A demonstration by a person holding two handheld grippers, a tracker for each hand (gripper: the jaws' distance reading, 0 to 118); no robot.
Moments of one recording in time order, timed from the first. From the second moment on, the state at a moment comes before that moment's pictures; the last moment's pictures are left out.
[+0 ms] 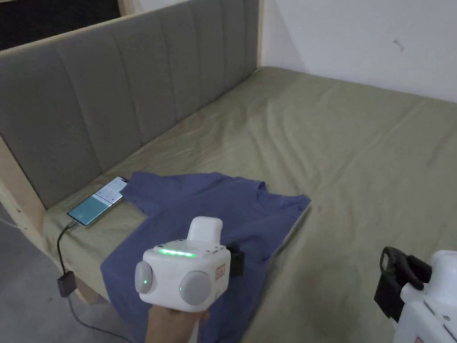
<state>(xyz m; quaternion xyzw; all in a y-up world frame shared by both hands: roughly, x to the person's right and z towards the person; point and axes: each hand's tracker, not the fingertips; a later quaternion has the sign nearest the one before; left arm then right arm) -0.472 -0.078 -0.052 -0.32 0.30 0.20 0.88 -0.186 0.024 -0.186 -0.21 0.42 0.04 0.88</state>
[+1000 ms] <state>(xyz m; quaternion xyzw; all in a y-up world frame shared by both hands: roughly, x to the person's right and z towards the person) -0.499 -0.062 -0.107 -0.36 0.36 0.25 0.83 -0.122 0.020 -0.222 -0.24 0.36 0.04 0.90</state>
